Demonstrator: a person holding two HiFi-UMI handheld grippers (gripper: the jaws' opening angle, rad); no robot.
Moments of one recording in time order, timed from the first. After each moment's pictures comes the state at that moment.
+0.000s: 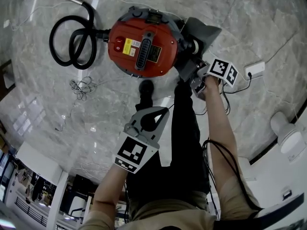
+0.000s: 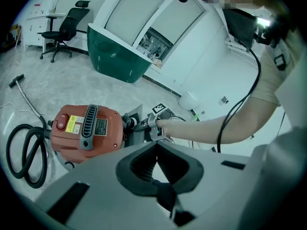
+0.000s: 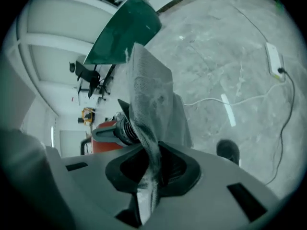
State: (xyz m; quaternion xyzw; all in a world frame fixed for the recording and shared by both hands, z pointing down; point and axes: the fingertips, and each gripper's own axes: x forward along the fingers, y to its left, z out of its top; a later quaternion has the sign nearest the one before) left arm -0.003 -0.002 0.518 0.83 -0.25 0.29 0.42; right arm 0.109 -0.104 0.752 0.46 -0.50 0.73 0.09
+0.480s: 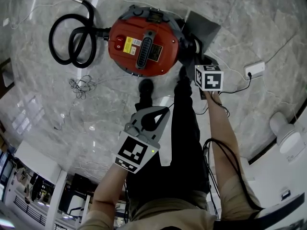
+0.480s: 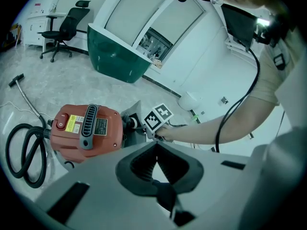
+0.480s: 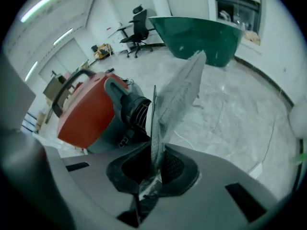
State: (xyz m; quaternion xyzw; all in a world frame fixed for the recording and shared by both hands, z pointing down) left arm -0.003 -0.001 0.519 0.83 -0.25 0.29 0.42; right arm 0.118 -0.100 0.758 0.43 -0.68 0.42 0.41
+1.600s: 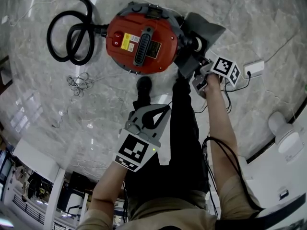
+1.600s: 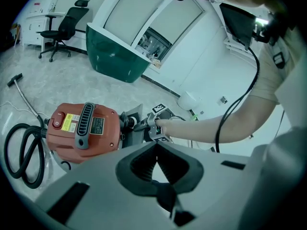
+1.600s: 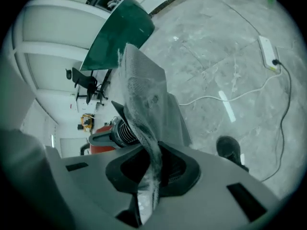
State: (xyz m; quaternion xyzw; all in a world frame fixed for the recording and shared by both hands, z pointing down) left arm 0.005 0.003 0.524 0.83 -0.24 0.29 0.41; right arm 0.121 -0.100 0.757 0.47 -0.48 0.74 0.07
